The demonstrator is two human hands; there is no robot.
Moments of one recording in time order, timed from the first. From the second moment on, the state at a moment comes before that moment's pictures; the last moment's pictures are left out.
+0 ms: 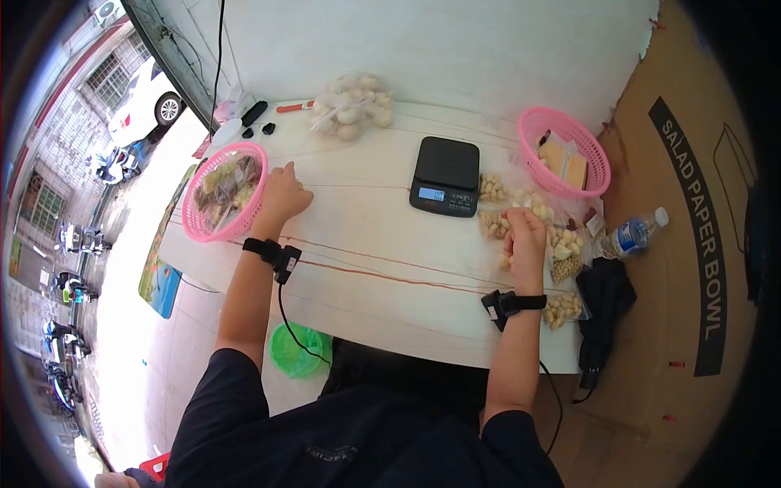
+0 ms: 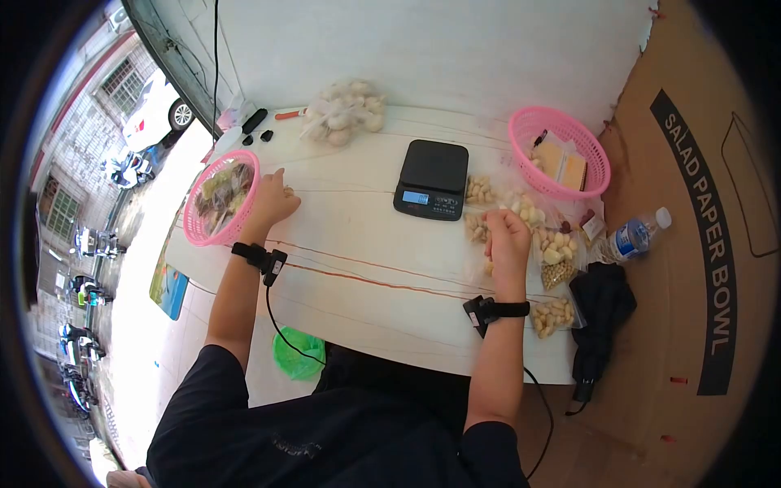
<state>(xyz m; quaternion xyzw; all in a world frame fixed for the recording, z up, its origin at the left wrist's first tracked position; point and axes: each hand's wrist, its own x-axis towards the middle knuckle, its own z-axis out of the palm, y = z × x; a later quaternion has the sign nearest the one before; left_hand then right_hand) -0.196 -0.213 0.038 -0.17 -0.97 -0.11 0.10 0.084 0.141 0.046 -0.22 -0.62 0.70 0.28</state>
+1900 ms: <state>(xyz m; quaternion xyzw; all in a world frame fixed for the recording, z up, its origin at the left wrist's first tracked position) -0.080 -0.115 0.045 -0.37 -0.66 -0.58 -0.28 0.050 0.062 0.058 -0.13 -0.72 0.68 0.03</state>
